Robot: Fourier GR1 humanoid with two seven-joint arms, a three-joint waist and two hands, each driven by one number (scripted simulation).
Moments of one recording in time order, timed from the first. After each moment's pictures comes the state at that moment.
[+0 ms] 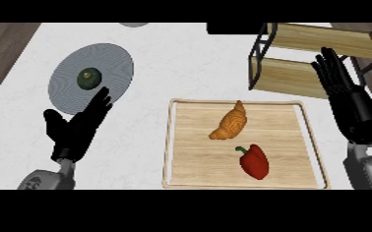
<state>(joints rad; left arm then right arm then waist) -0.09 0.35 -0.22 -1.41 0.35 0.09 0.12 -0.16 -0.42 0.03 -1.57 -0.22 -0.02 -0.09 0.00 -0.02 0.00</state>
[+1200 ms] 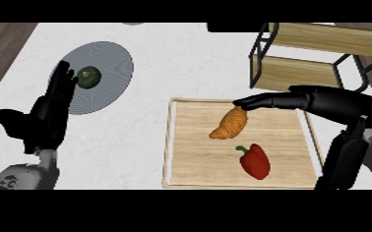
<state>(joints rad) -0.12 0.36 -0.11 -1.60 0.20 0.32 0.10 -0.47 -0.63 0.28 -1.69 -0.44 0.81 0.07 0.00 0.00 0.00</state>
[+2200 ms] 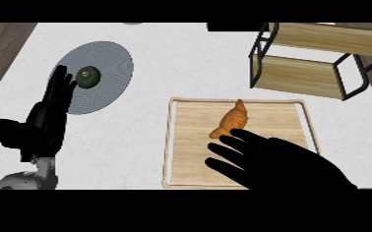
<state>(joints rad) -0.07 0.33 -0.10 -1.67 0.16 0.31 0.12 -0.42 -0.64 0.60 -2.16 0.38 0.75 0.32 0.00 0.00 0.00</state>
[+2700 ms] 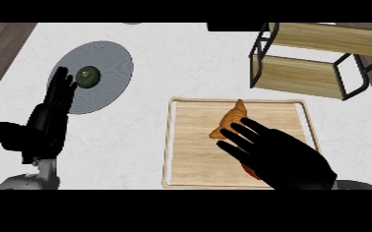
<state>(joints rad) -0.06 0.30 -0.08 -1.67 0.14 0.29 0.11 -0.35 -0.66 0.66 -2.03 0.71 0.67 0.20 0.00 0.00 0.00</state>
